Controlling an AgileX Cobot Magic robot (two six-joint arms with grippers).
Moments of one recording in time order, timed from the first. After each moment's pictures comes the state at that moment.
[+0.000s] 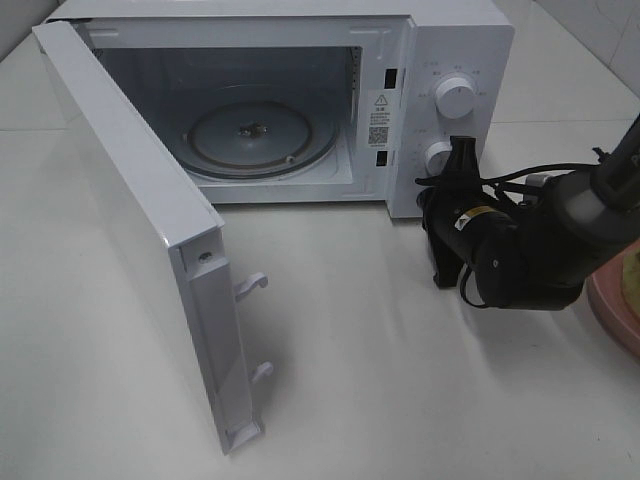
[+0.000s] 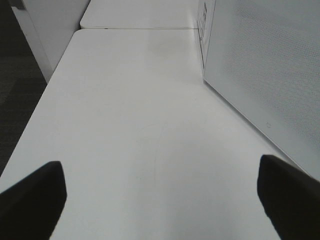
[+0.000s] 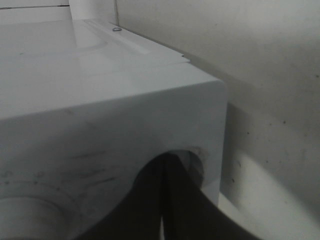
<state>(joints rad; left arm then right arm) 0.01 0.00 -0.50 0.00 1.04 0.00 0.43 2.18 -0.81 0.40 -1.00 1.51</state>
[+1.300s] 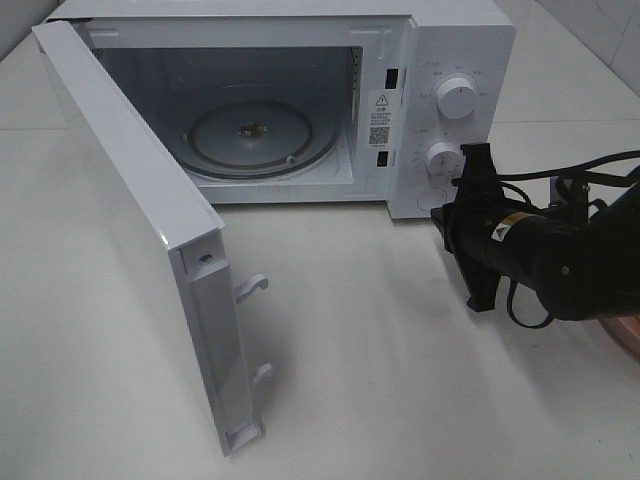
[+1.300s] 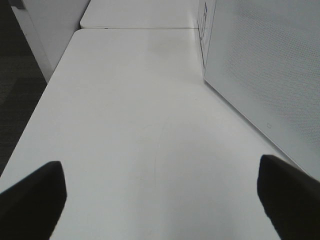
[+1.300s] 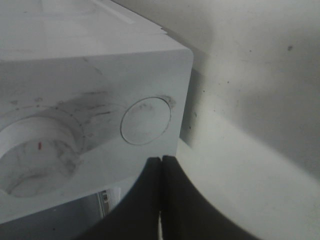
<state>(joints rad) 0.01 0.00 -0.50 0.00 1.04 0.00 0.41 1.95 -0.60 0.26 -0.83 1.46</state>
